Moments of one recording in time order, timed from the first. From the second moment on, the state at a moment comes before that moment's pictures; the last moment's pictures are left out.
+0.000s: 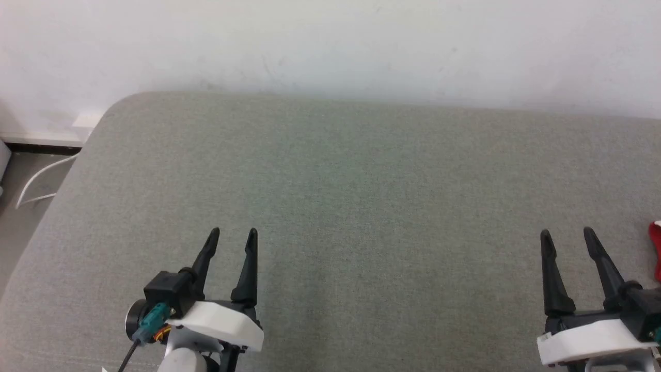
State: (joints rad) left arm -0.10 0.05 -0.09 0.24 -0.23 -0.10 -0.26; right arm 0.08 -0.06 -0.10 -0.01 0.10 0.13 -0.23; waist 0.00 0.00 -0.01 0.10
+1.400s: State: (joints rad) left arm -0.06 0.05 -0.09 0.21 -0.22 -0.08 -0.23; right arm 0.11 -0.05 -0.09 0.02 0.11 0.13 -0.21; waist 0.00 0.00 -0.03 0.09
